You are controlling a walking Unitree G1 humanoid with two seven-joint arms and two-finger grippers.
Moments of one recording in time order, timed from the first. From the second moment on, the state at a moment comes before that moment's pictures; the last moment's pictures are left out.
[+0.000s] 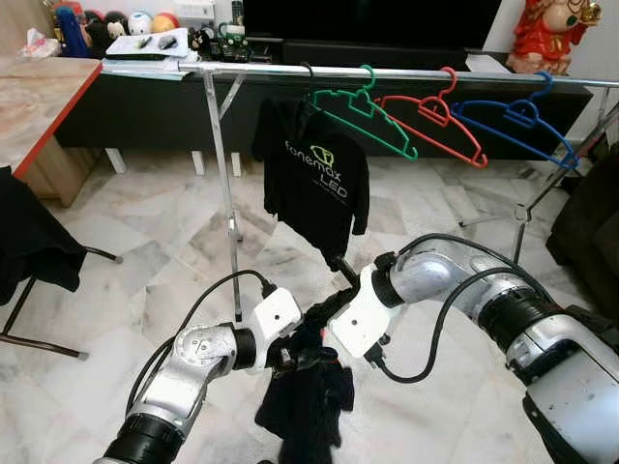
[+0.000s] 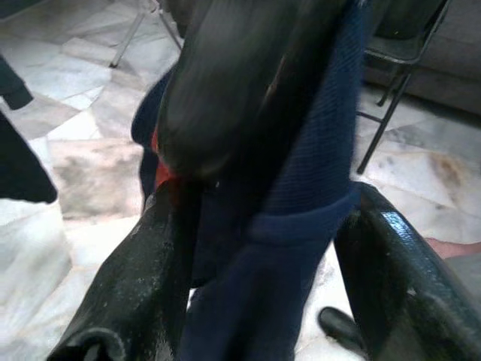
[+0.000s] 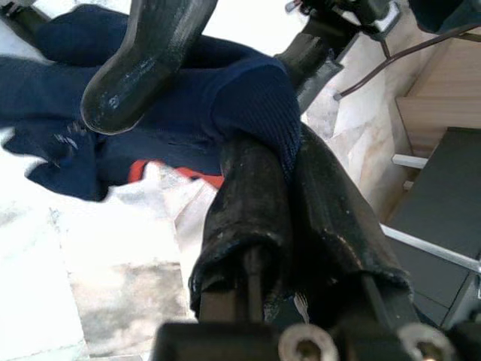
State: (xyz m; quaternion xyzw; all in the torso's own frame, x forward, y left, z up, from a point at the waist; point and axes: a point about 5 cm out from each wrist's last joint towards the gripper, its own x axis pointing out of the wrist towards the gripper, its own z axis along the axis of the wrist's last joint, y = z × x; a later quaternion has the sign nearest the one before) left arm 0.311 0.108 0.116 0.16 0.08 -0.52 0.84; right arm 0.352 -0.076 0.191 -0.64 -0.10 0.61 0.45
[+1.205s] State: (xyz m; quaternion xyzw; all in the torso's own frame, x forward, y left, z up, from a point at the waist) left arm 0.316 0.111 0.116 0.17 0.08 -0.50 0.84; right arm 0.356 -0.073 0.198 -0.63 -0.09 0.60 0.48
